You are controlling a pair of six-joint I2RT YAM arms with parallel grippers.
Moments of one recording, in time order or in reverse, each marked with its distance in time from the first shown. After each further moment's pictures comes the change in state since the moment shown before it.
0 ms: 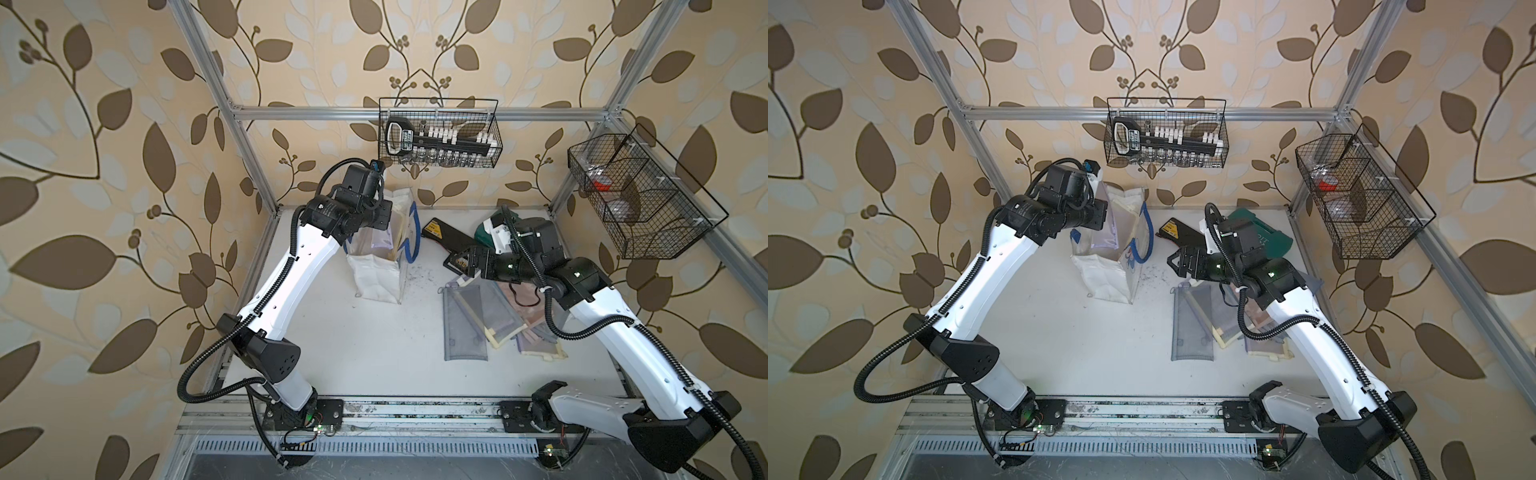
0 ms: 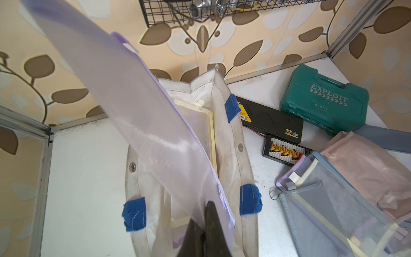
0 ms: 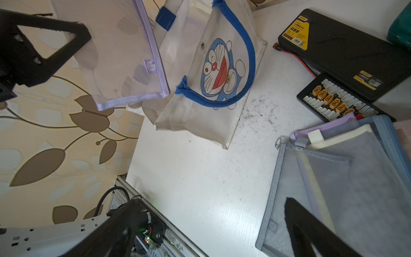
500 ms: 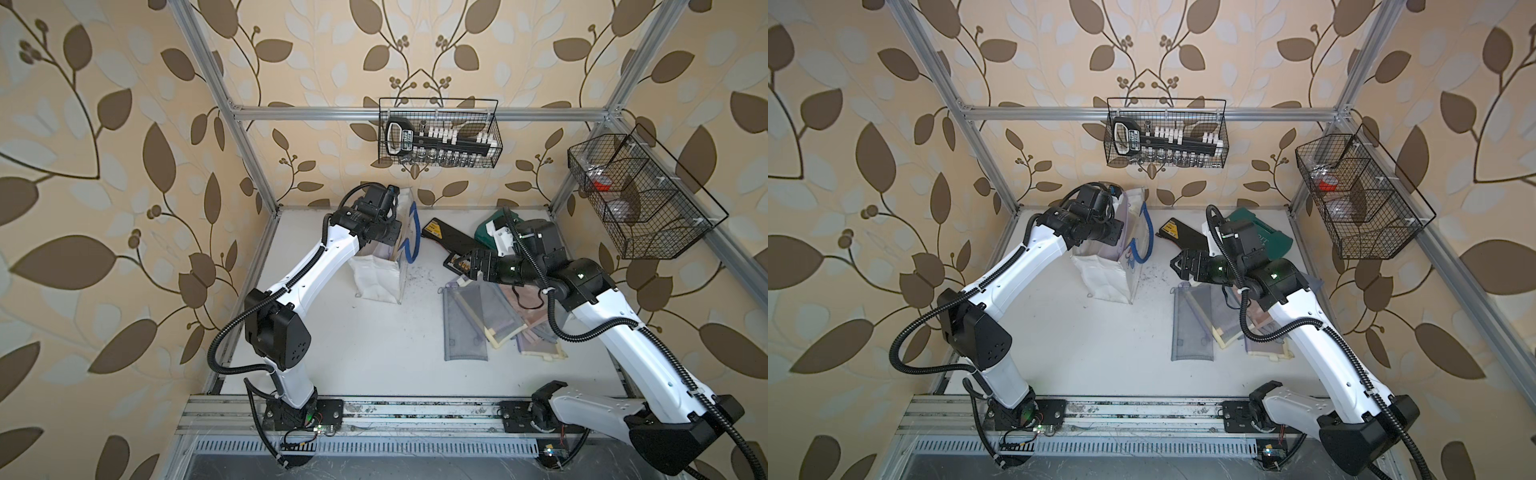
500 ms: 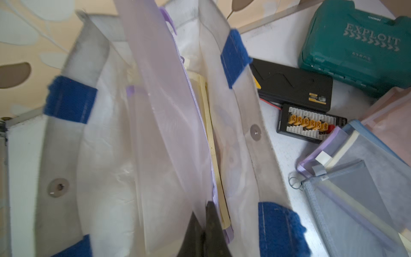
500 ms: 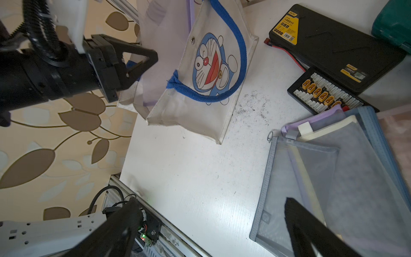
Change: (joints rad) left arm 0.006 0.087 -0.236 0.141 0.053 0.043; right arm 0.000 -0.012 0.004 -0.036 0.027 -0.002
